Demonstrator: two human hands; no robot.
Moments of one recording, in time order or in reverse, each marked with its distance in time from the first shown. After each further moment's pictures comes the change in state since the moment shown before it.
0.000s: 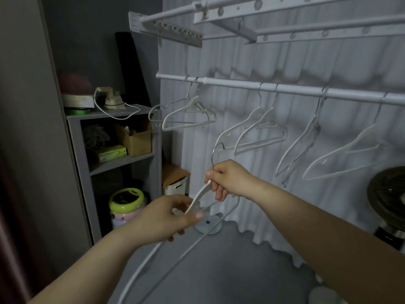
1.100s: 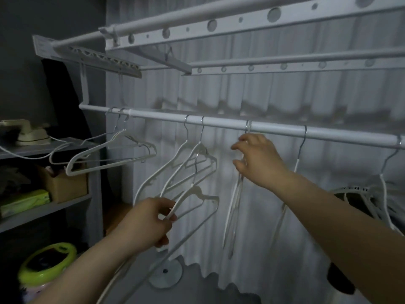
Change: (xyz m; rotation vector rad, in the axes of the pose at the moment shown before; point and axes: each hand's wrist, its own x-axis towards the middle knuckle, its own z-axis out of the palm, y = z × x) left_hand 0.181 0.101 0.062 -0.016 0.162 0.120; right_hand 0.005 0.082 -0.246 -1.022 0.615 -0.099
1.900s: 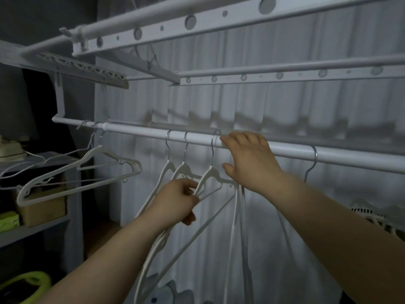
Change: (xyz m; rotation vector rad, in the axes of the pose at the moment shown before) left_hand 0.125 0.061 0.043 -0.206 0.029 0.086; right_hand 0.060 0.040 0.012 -0.138 0.073 -0.066
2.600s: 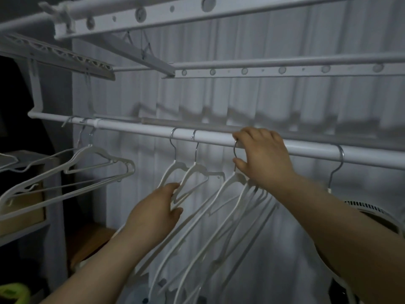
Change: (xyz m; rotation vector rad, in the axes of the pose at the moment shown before) left_hand 0.016 -0.056 -0.033 0.572 0.121 0.232; right_hand 0.010 -0.002 0.011 -0.096 0.066 0.116
